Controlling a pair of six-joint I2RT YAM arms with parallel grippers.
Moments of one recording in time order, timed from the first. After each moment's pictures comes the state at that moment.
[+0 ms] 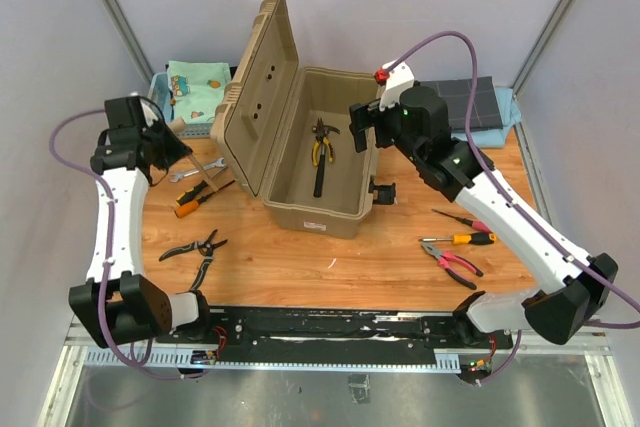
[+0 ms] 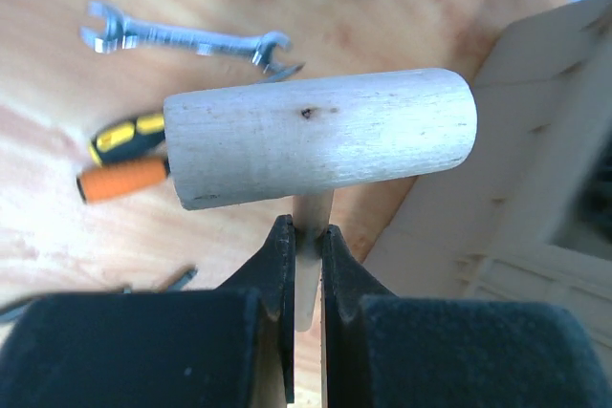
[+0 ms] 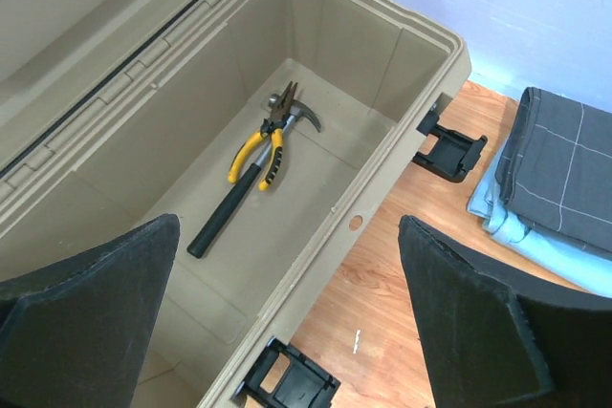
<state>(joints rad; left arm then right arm) 0.23 1.25 1.22 -0.74 0.16 -0.49 0.66 1.34 1.40 -0.36 0.23 0.01</state>
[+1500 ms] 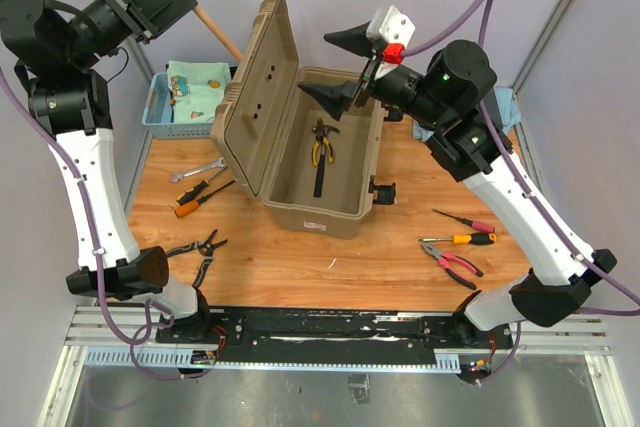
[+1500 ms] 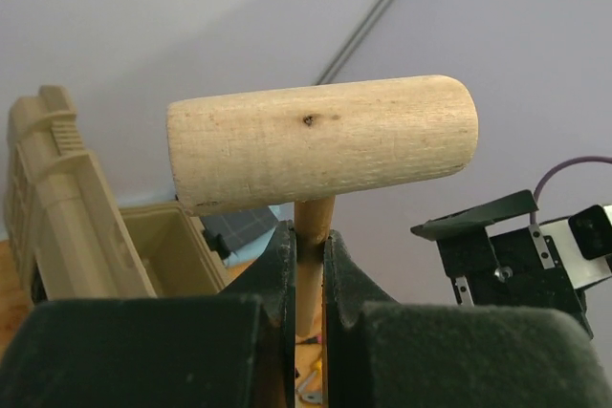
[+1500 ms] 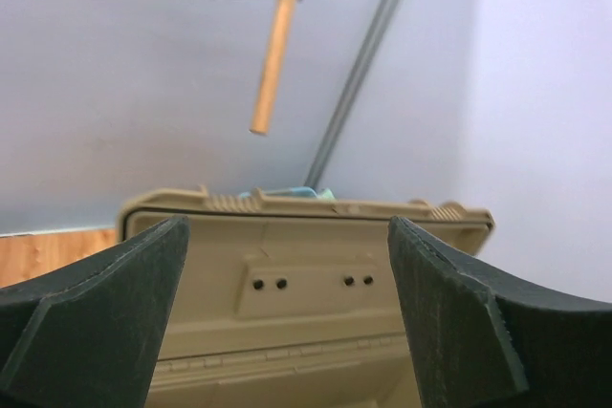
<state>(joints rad) 0.23 1.51 2.18 -0.27 0.93 -0.92 0.71 1.44 1.82 -0.10 -0.44 -0.22</state>
